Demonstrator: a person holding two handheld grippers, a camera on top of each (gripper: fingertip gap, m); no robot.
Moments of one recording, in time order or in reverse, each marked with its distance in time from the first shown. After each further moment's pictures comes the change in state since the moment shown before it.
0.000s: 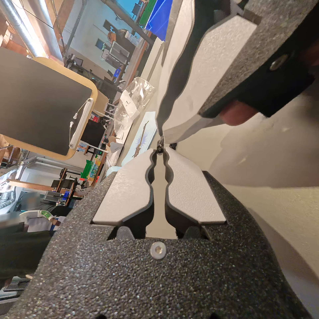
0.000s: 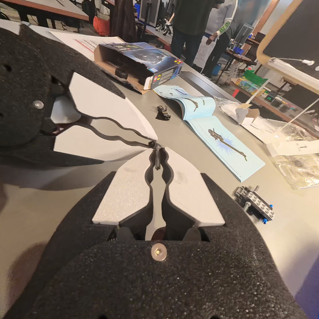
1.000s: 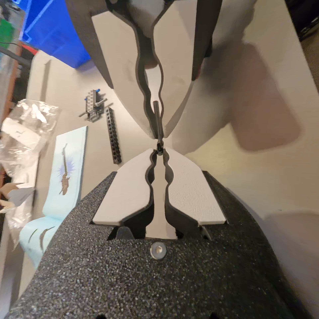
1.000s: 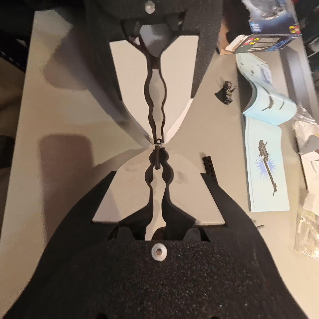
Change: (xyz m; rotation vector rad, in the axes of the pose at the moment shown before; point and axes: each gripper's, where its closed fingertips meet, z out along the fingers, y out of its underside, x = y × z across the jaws) left arm 0.044 0.012 -0.012 0.135 0.677 0.028; right arm -0.027 0.031 -0.004 -0.275 -0.431 -0.400
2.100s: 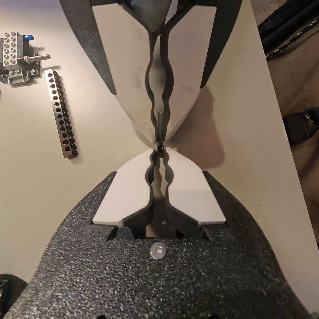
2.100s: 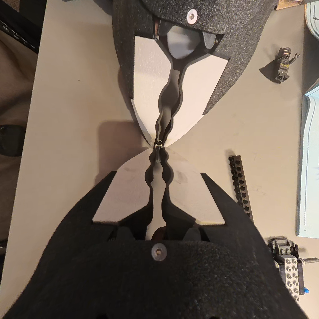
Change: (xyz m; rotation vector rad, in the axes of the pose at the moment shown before) left arm 0.019 0.018 0.020 -0.006 0.368 -0.315; right arm -0.010 0.019 0.022 -0.078 -0.271 0.096
